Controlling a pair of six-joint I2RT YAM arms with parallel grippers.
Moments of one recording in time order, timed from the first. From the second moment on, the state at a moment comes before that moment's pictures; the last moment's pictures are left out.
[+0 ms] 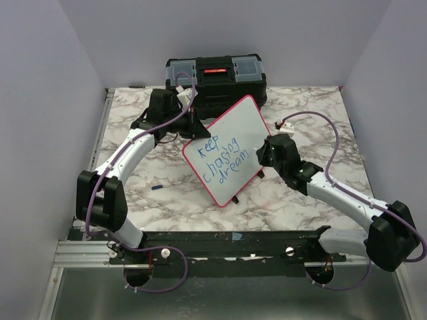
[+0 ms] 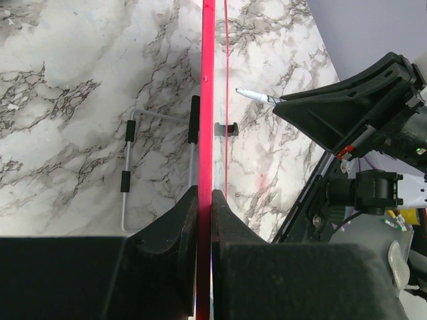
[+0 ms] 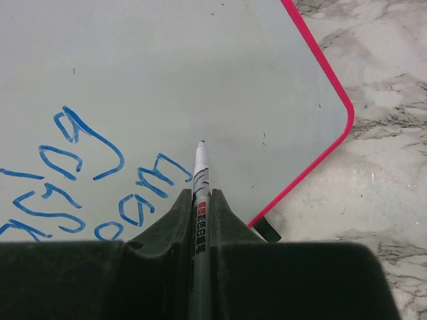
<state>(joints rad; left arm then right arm) -0.29 1.57 1.28 -0.31 0.77 -0.32 0.62 1.21 0.77 -0.08 0.35 0.52</state>
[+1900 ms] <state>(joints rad) -0.29 1.57 1.29 -0.32 0.77 -0.32 0.60 1.26 0.71 0.01 0.26 0.52</state>
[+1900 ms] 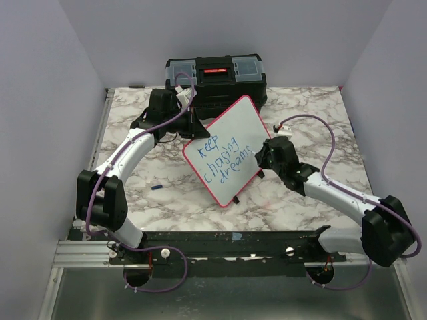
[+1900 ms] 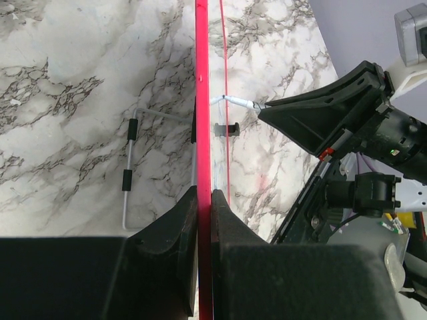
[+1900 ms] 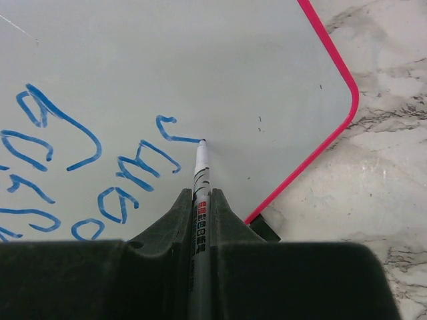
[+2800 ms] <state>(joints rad) -0.29 1.57 1.29 -0.32 0.77 -0.33 0.59 1.25 0.68 0.00 0.23 0.52</state>
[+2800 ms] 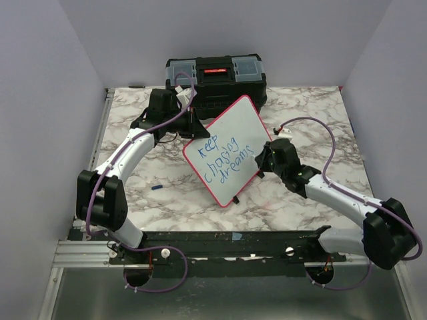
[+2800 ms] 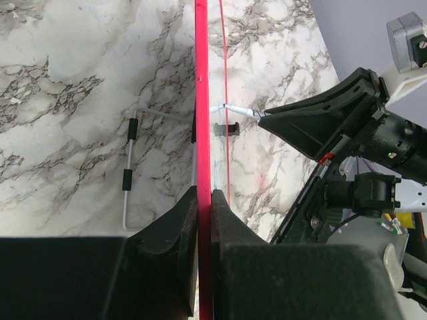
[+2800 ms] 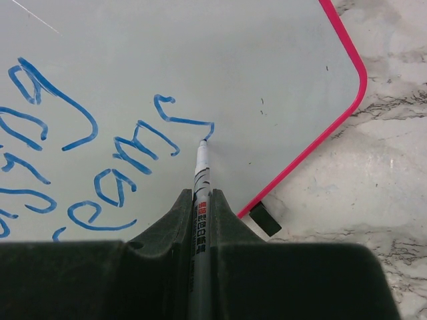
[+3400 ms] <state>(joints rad) -0.30 1.57 1.29 -0.32 0.77 -0.32 0.60 1.03 0.64 -0.02 0.25 0.56</state>
